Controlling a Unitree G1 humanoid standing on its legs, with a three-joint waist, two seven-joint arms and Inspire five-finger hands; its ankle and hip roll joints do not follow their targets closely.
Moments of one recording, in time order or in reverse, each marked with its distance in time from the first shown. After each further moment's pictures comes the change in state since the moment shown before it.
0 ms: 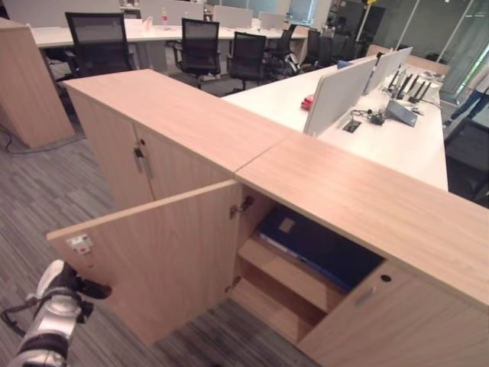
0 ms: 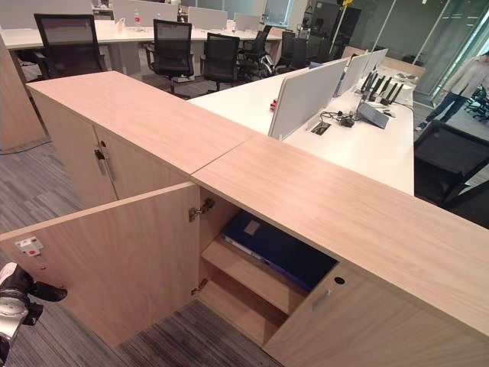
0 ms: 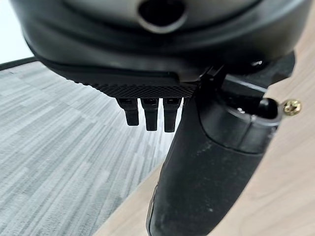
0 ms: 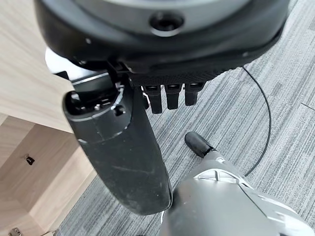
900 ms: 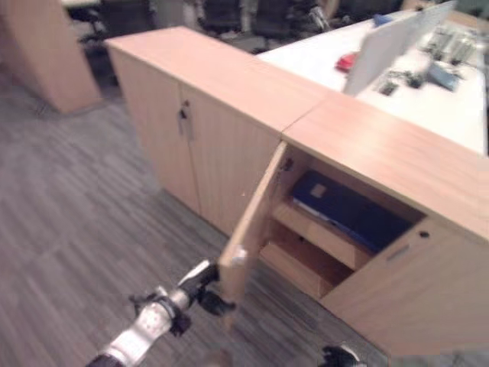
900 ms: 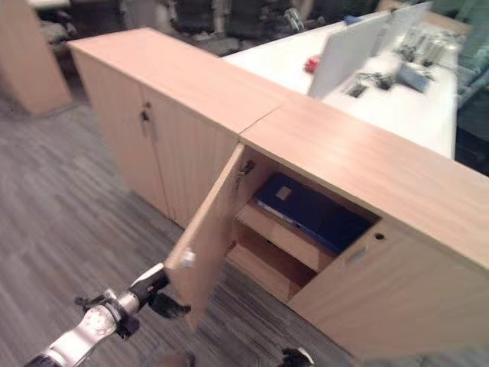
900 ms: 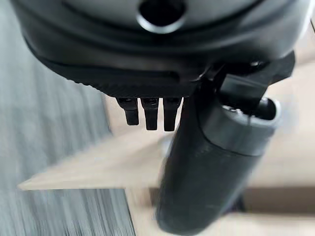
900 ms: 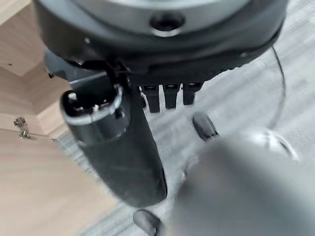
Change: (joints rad) left arm 0.127 -0.143 -0.547 -0.683 -0.115 -0.075 -0.318; right arm -0.083 0.035 0.154 -0.053 -0.117 -0.046 0.000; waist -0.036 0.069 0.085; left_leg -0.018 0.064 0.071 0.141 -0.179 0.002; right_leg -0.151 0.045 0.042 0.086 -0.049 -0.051
